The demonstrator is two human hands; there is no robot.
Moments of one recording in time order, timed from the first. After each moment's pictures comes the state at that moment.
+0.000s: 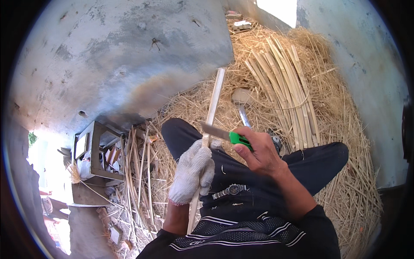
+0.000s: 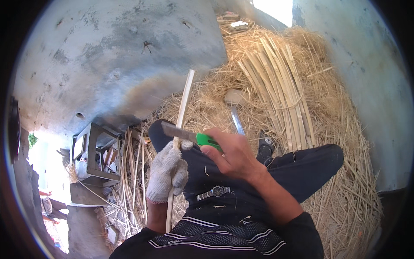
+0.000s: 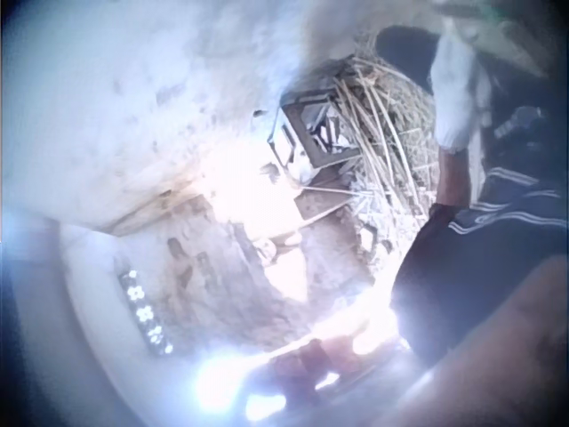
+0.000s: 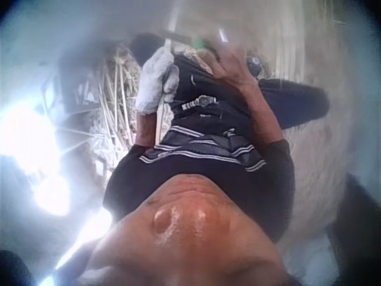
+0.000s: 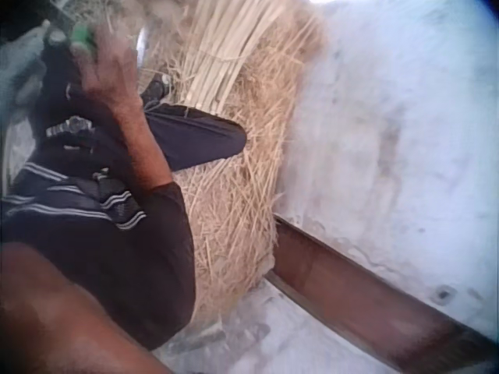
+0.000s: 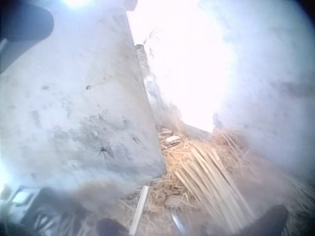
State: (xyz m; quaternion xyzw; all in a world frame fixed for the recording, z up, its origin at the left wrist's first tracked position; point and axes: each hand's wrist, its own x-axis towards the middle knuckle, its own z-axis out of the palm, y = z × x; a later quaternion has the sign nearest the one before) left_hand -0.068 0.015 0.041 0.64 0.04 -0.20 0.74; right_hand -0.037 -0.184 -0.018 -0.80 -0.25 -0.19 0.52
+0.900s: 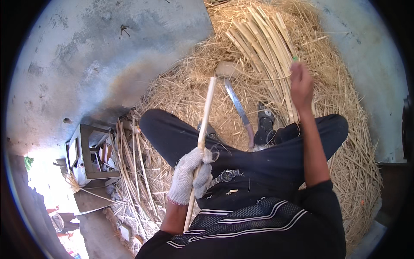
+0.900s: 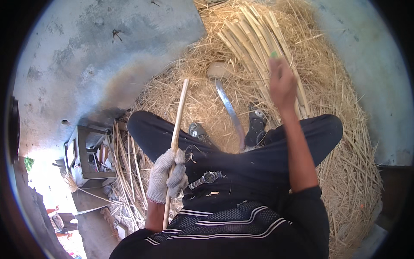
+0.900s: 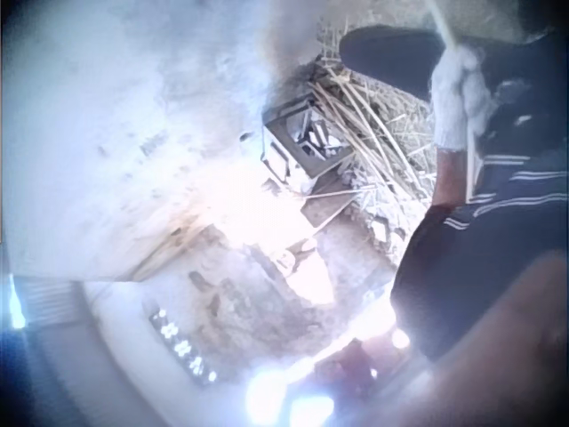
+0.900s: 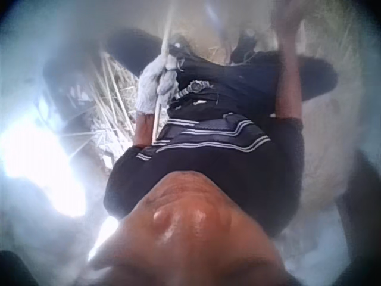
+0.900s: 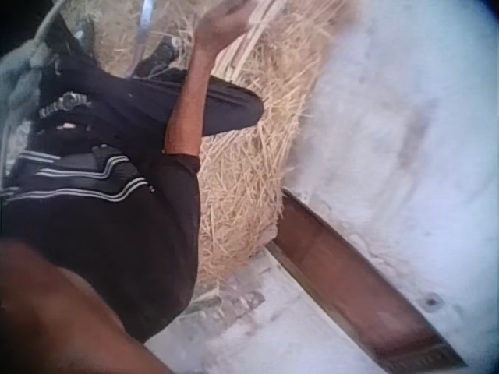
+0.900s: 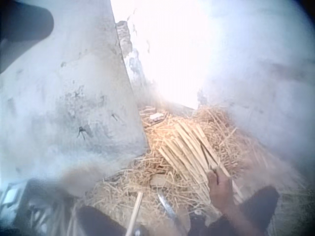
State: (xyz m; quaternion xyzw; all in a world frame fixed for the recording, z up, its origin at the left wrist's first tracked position) left_hand -0.073 0.013 -0.013 0.46 0.15 -0.34 0.81; right_hand 0.033 -0.329 -0.090 -0.84 0.10 -0.34 0.41
